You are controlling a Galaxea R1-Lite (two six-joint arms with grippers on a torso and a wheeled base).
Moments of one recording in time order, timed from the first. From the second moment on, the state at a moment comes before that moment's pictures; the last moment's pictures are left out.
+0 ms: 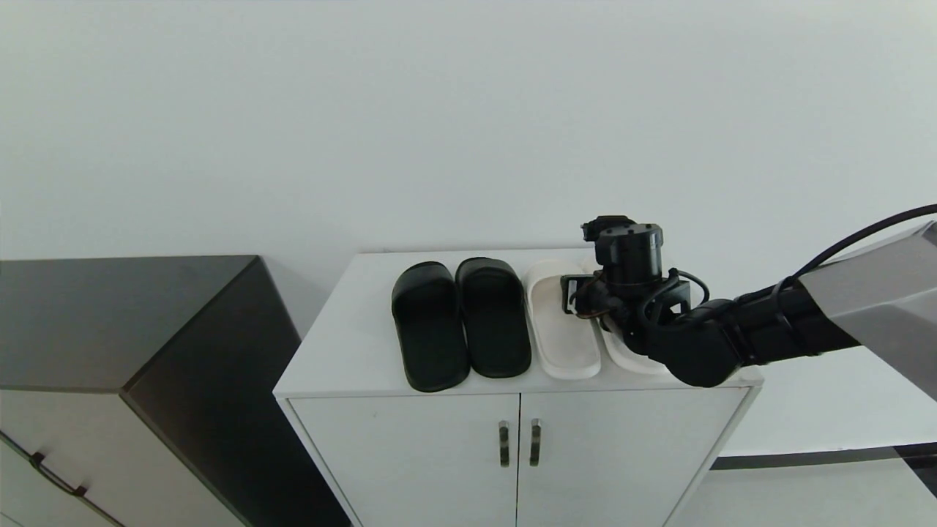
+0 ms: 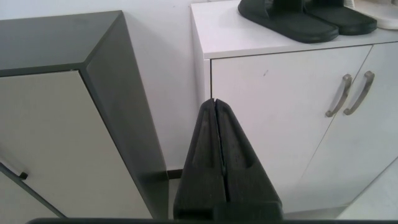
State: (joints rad) left arm 0.00 0.00 0.00 0.00 -0.03 0.06; right arm 0.59 2.12 -1.32 -0.55 -0.47 0.17
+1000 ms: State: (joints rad) left arm 0.00 0.00 0.00 0.00 -0.03 0.06; right arm 0.69 1.73 -0.92 -0.54 -0.43 0.15
